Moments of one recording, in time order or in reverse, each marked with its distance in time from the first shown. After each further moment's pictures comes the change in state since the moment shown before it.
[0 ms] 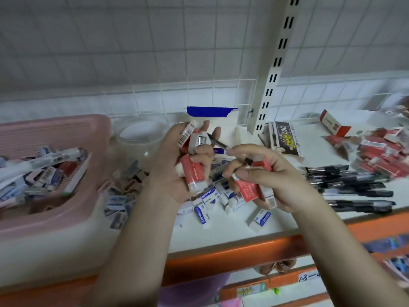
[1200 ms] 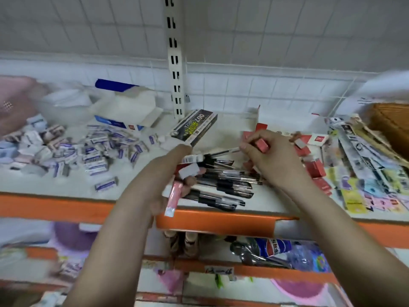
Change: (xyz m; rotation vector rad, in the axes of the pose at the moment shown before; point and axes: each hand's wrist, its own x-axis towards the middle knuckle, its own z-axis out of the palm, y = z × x) left_hand 0.096 -0.234 0.119 0.596 0.578 -0.027; right_hand -0.113 -0.077 -0.255 -0.931 0.370 -0.003
